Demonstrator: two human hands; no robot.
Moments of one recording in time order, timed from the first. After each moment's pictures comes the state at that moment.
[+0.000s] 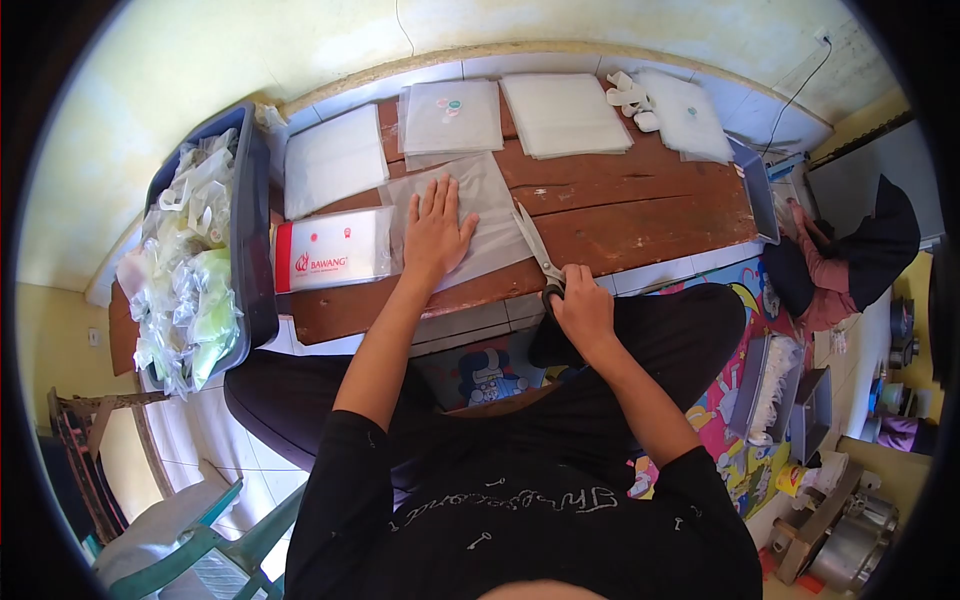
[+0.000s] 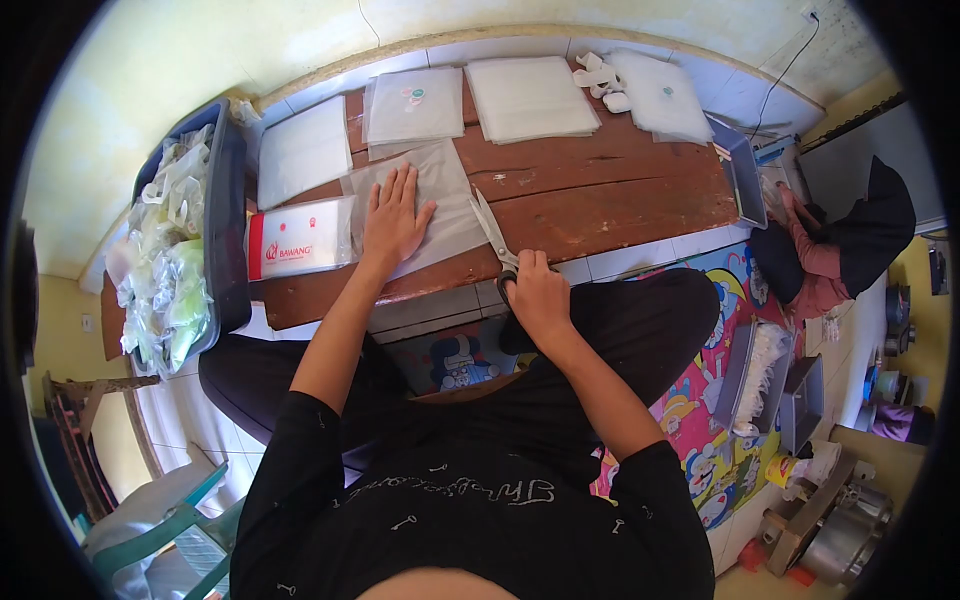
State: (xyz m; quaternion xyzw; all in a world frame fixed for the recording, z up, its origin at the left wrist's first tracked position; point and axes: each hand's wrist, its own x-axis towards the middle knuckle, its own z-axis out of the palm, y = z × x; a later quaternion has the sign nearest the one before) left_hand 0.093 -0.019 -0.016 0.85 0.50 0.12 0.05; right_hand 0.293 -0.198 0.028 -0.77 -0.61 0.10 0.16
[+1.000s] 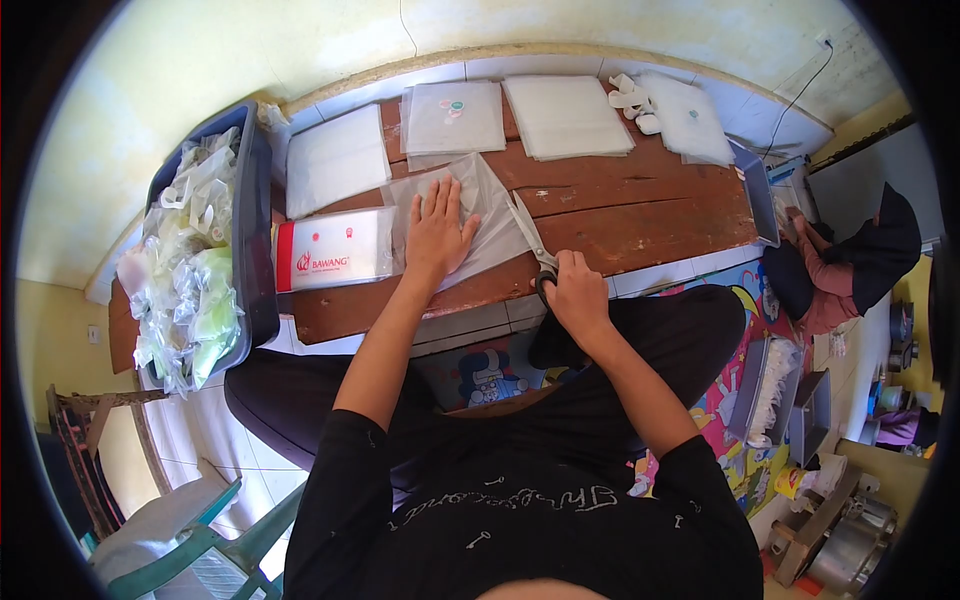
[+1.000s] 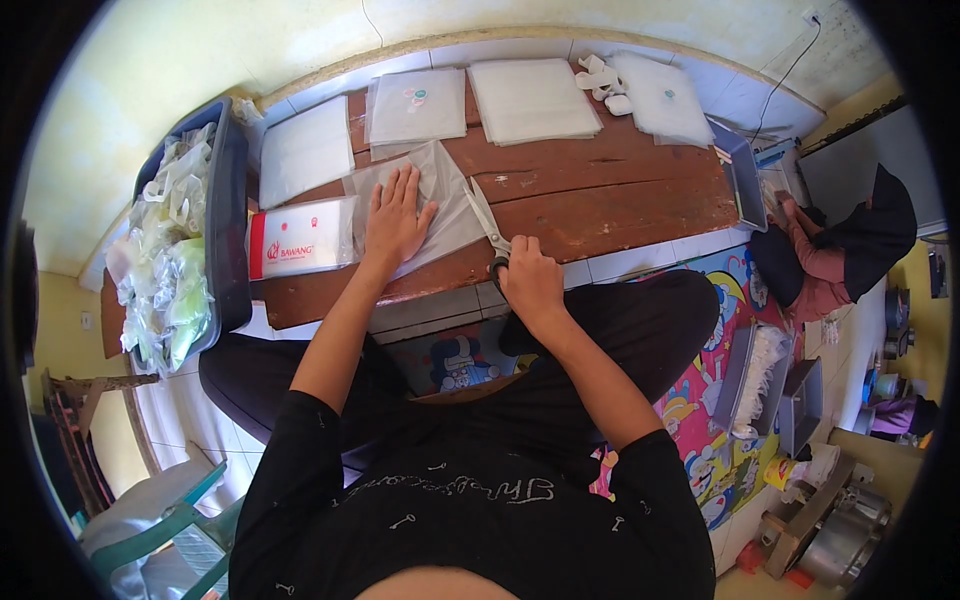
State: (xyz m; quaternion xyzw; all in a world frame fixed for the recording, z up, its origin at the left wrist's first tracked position) left_hand 0.094 -0.020 -0.015 0.85 0.51 0.12 0.06; right_hand 0.288 -0.173 0.034 -0.75 -0.64 0.07 0.13
